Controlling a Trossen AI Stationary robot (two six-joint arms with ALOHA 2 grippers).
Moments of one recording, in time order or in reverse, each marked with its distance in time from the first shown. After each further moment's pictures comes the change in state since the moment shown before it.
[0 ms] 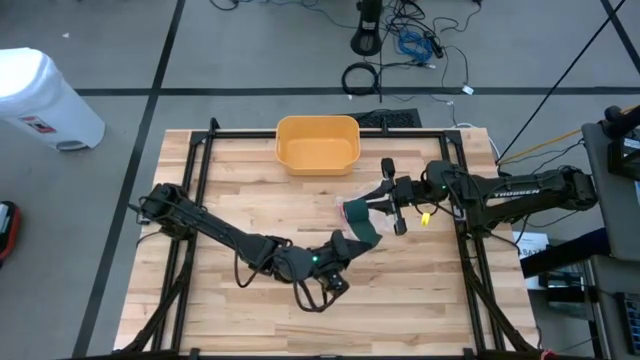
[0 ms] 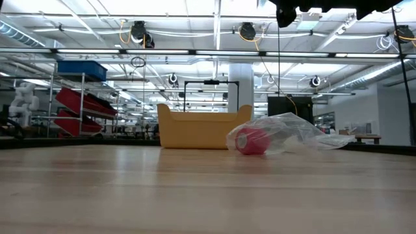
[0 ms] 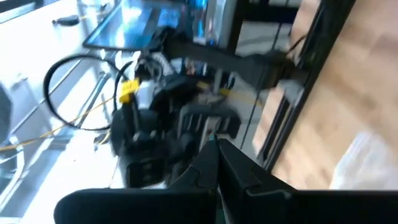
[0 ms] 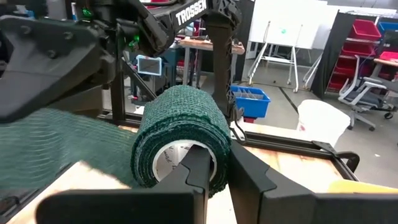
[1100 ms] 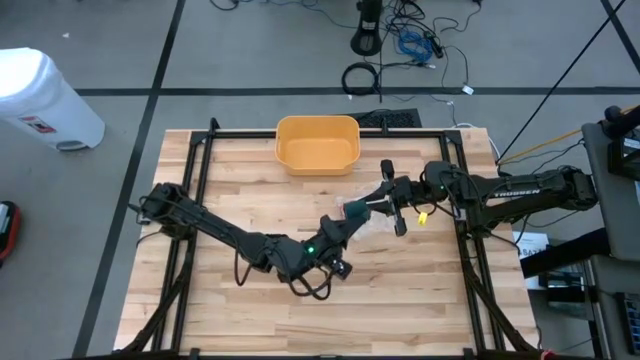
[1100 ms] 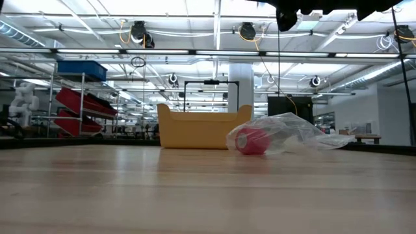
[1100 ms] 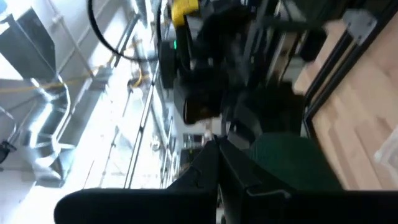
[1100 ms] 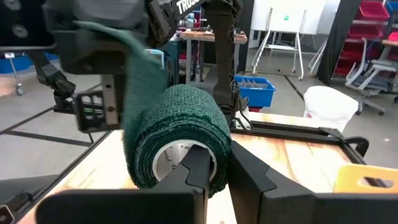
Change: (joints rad) left arm 0.015 -0.001 0.000 0.213 -0.258 0.179; right arm 0.000 0.000 0.000 -0.038 -0.004 0.041
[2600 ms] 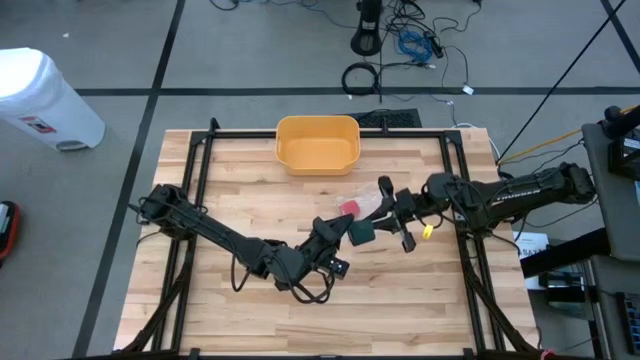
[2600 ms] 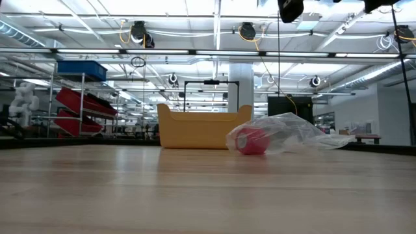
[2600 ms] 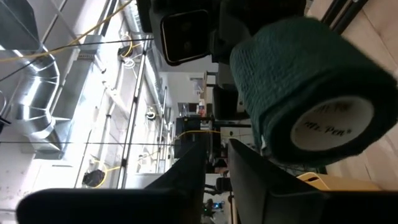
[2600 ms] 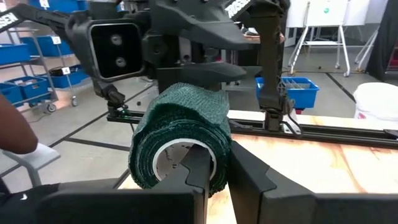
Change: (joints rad) left arm -0.038 0.002 0.000 -0.053 -0.193 -0.030; right arm 0.143 -0.001 -0.001 0.020 -0.007 0.113
